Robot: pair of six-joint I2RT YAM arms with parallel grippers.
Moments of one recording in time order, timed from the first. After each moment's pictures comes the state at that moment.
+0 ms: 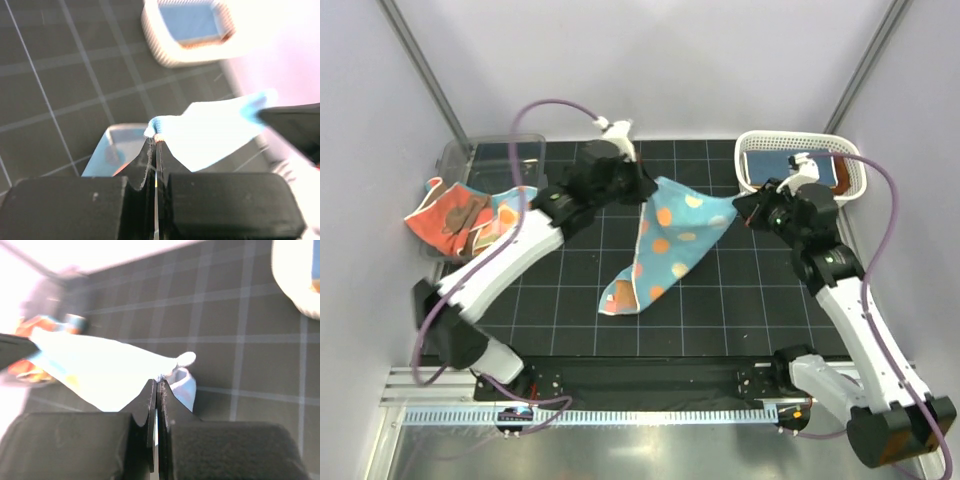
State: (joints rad) left arm -0.71 1.56 1.51 -0.38 -0.01 -0.52; right arm 0.21 0.95 0.93 -0.29 -0.14 0.49
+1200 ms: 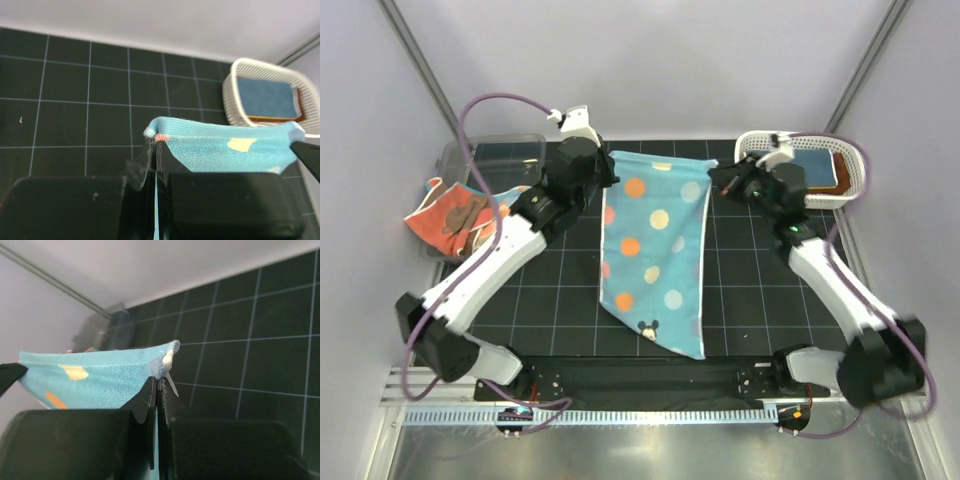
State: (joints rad) left arm -0.71 1.35 1.47 -0.36 -0.47 -0.49; right arm 0.23 1.10 0.93 0.12 -0.19 0.68
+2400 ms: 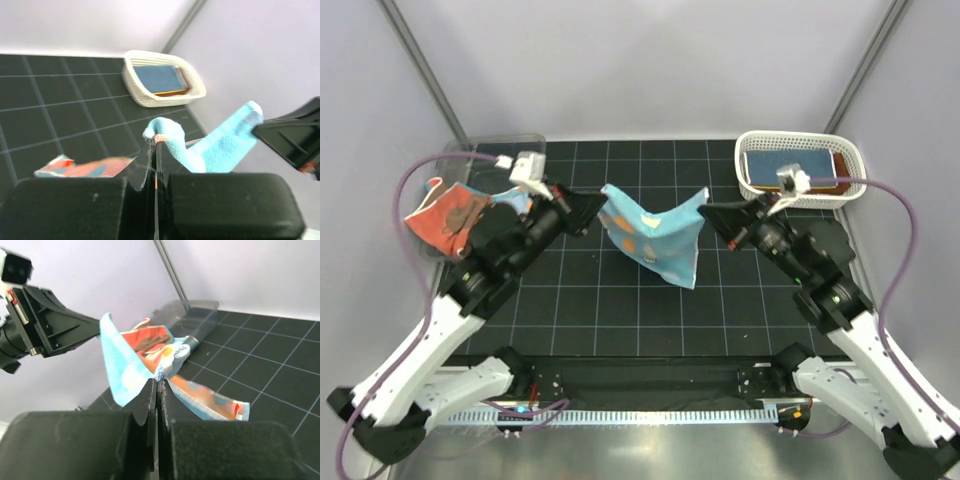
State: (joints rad) left arm -0.66 0.95 1.12 -0.17 -0.04 -0.52; right arm 0.54 0.79 0.89 0.04 -0.23 0.50
